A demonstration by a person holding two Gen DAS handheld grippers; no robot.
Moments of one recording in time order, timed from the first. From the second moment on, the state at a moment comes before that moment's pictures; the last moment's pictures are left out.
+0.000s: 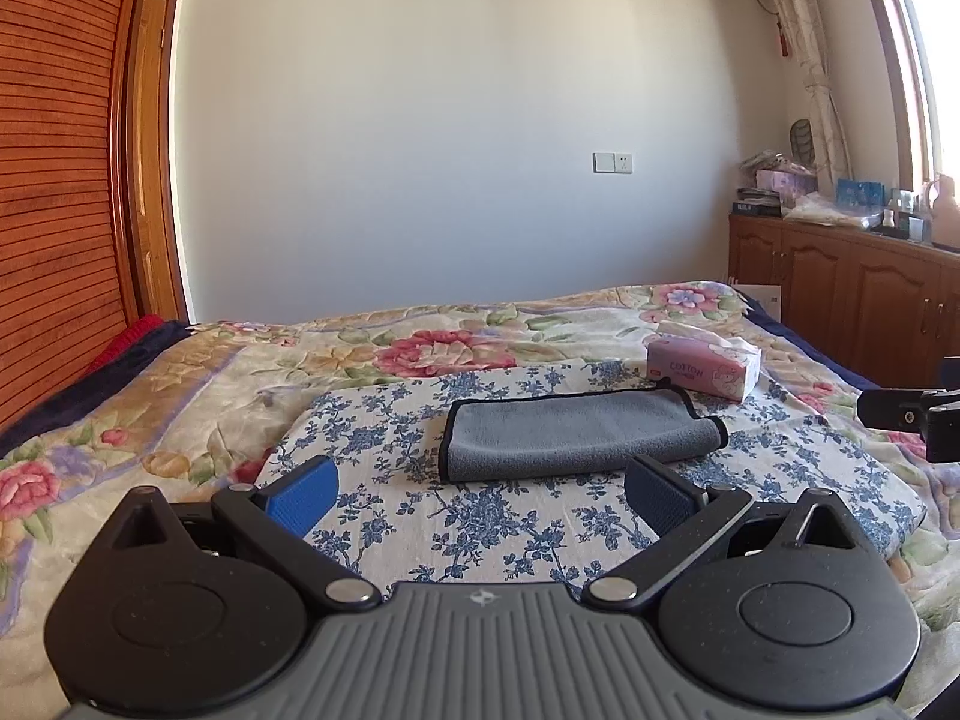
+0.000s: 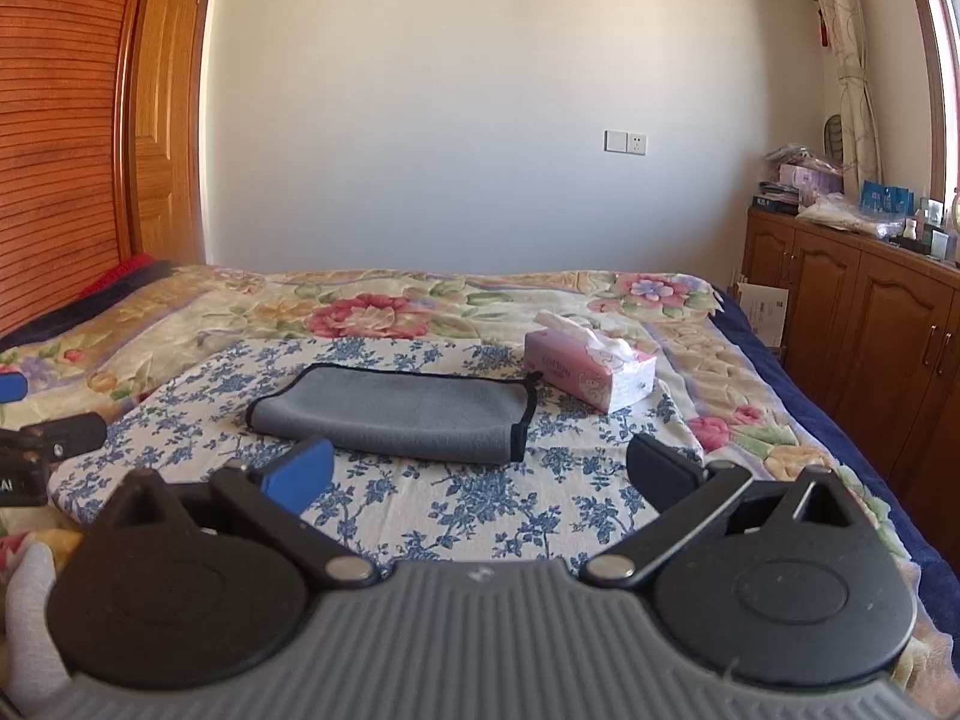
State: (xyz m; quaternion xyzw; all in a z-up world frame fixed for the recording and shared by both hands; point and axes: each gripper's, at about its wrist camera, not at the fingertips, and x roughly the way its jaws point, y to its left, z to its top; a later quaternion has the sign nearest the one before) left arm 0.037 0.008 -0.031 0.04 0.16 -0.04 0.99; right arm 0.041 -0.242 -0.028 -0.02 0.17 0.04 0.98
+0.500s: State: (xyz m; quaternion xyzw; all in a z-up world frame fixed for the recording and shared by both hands) left arm 0.033 0.008 -0.021 0.04 0.14 -0.03 0.99; right arm 0.035 -0.241 -0.026 -0.02 0.15 0.03 0.99
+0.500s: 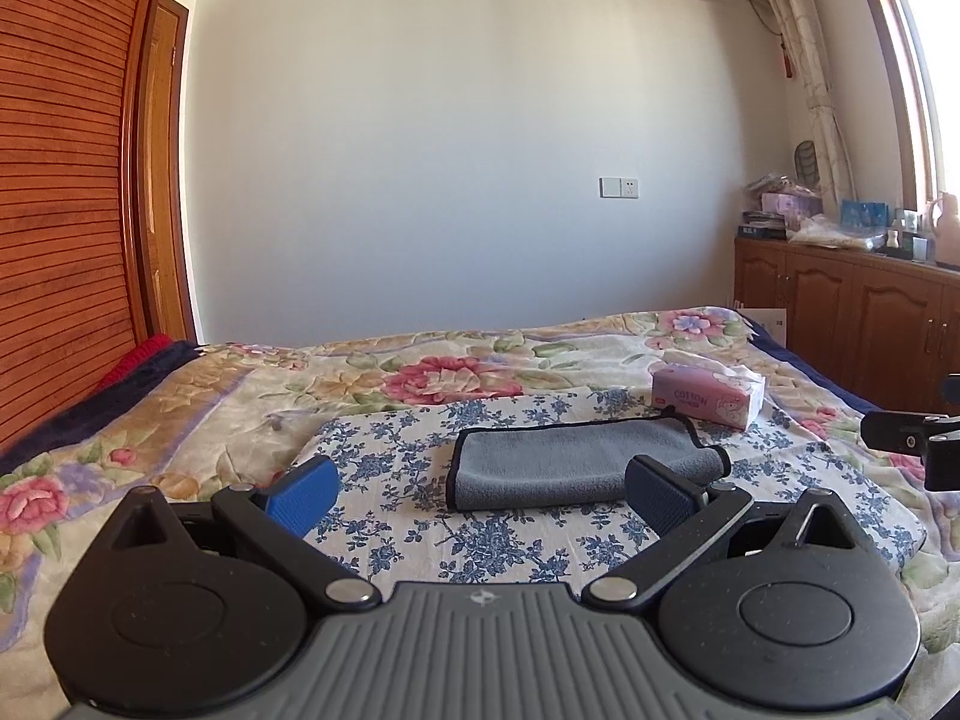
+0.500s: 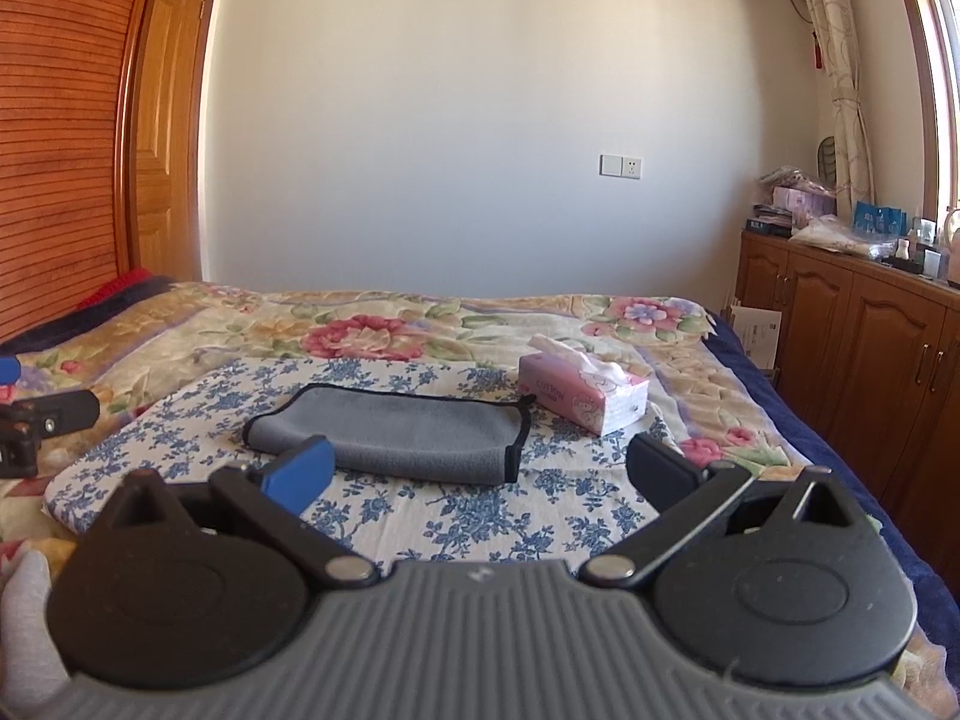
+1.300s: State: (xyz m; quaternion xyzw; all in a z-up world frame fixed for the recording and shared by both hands) left arm 0.030 0.009 -0.022 0.04 0.13 -0.02 0.99; right arm 0.032 -0.242 -0.024 -0.02 0.13 0.02 0.99
